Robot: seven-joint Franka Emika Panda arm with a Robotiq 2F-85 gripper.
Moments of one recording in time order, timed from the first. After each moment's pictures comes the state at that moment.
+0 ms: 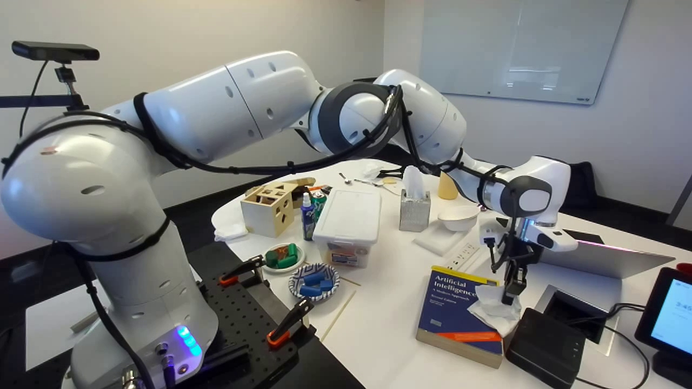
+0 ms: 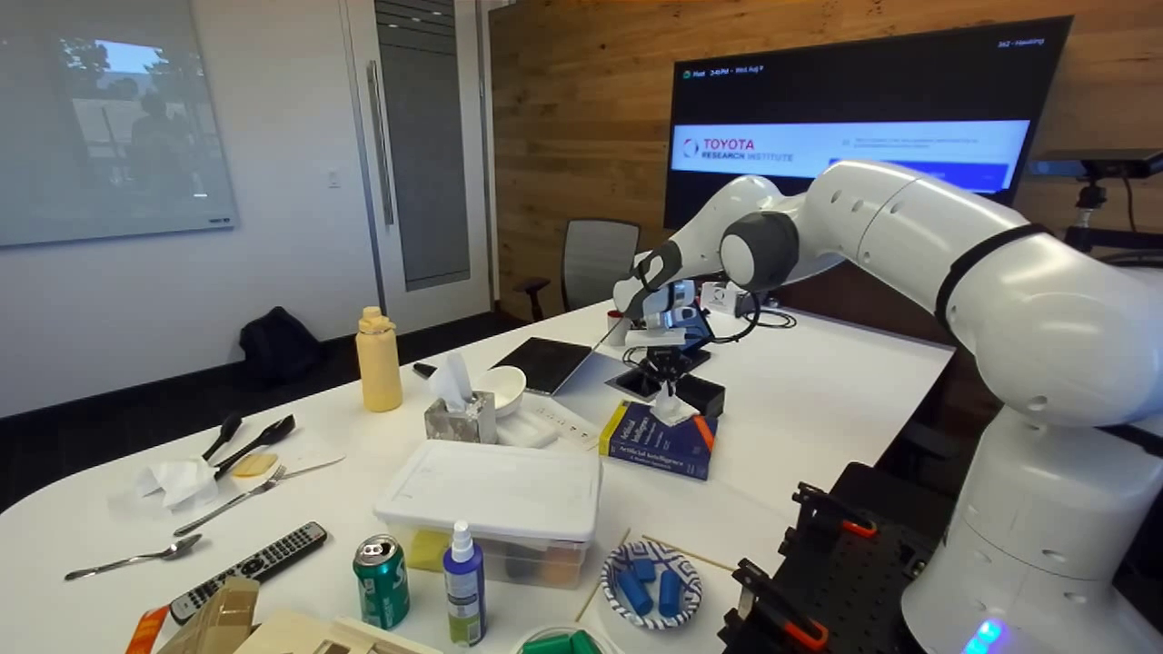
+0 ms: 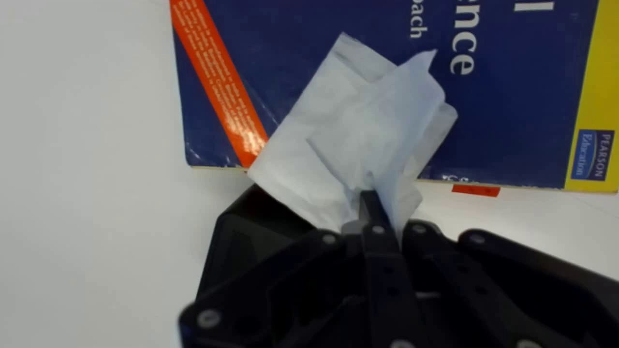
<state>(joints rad) -0.37 1.25 -0.27 -1.00 0.12 2.06 0.66</state>
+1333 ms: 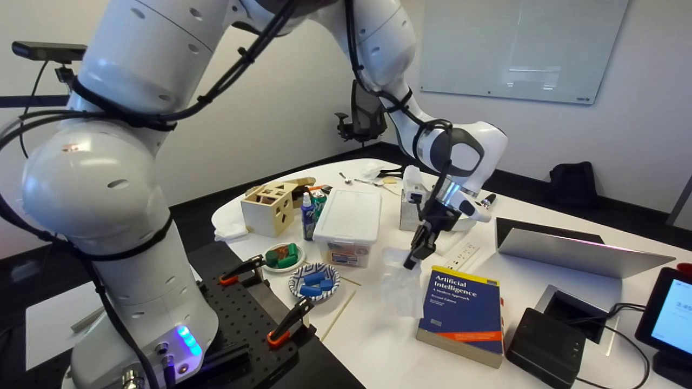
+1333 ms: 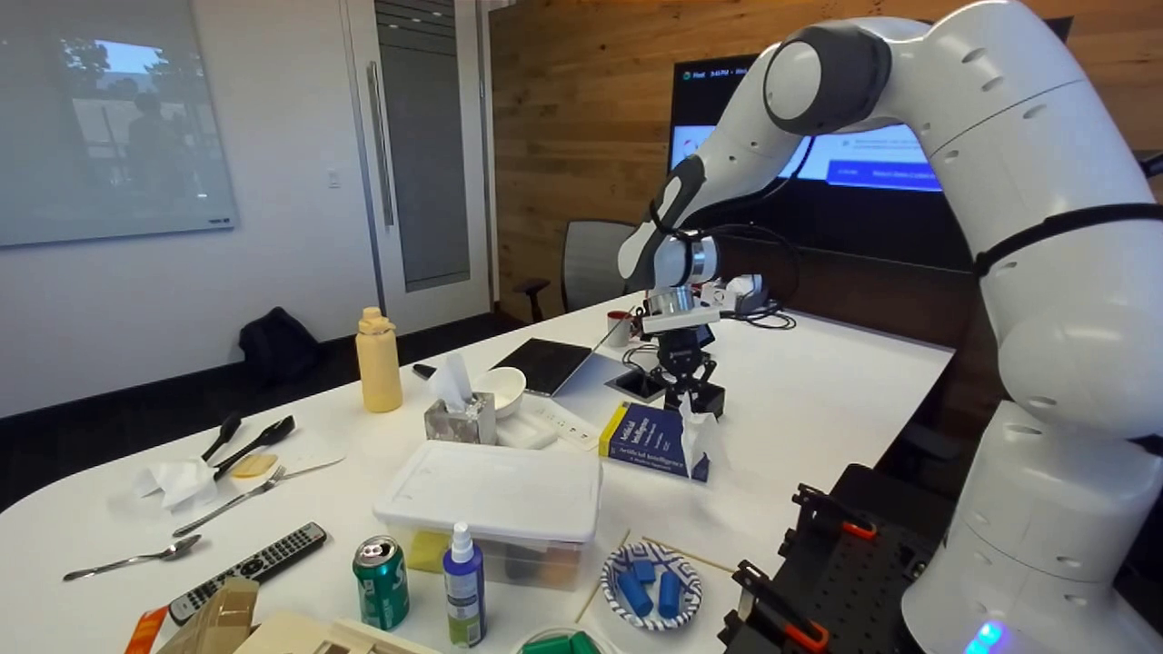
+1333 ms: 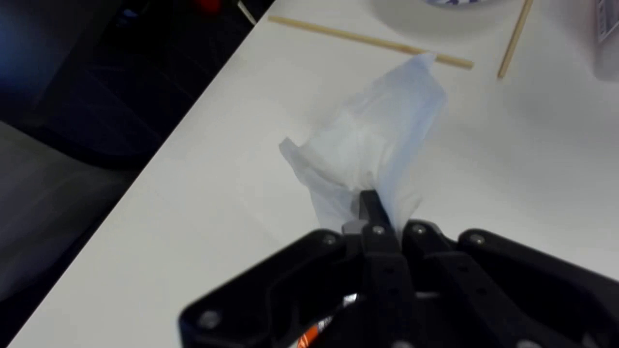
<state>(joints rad) -0.21 0.62 -0.23 -1.89 0.16 2.01 0.46</state>
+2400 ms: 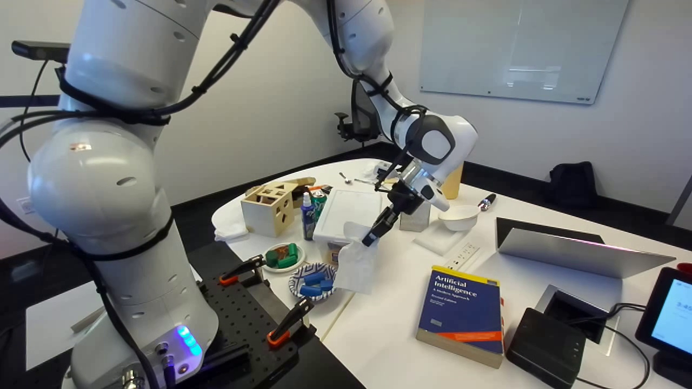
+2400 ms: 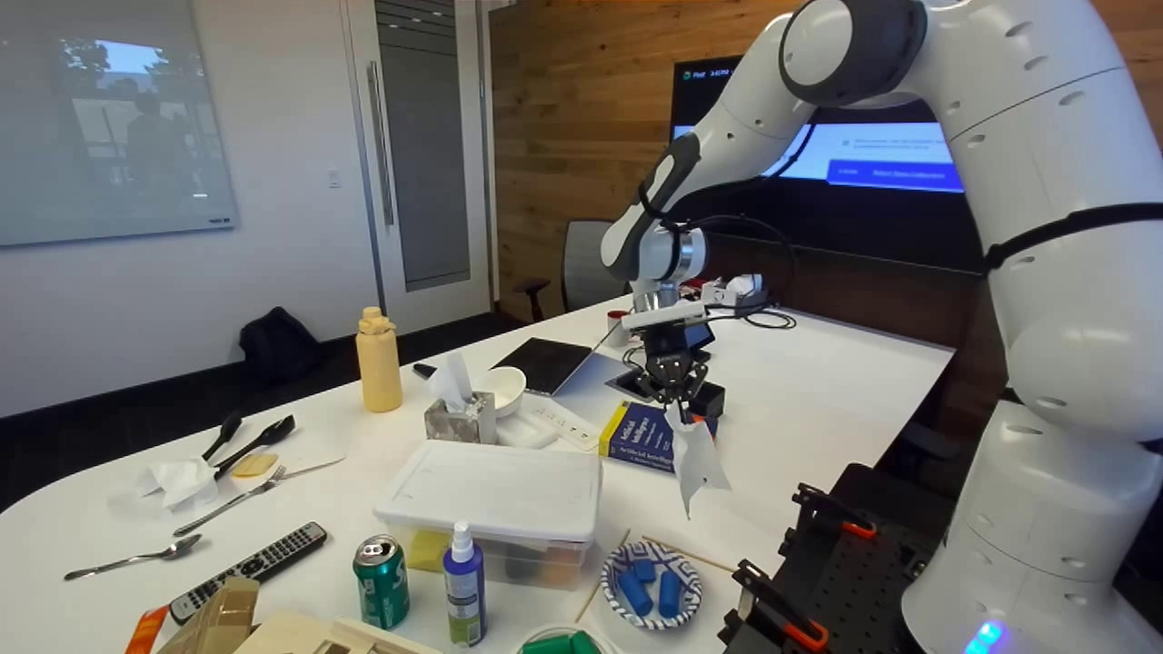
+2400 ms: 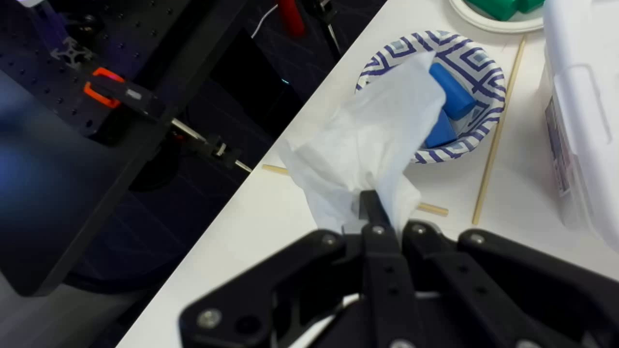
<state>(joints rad) -0.15 0.54 -0.18 -1.98 0.26 1.85 0.57</state>
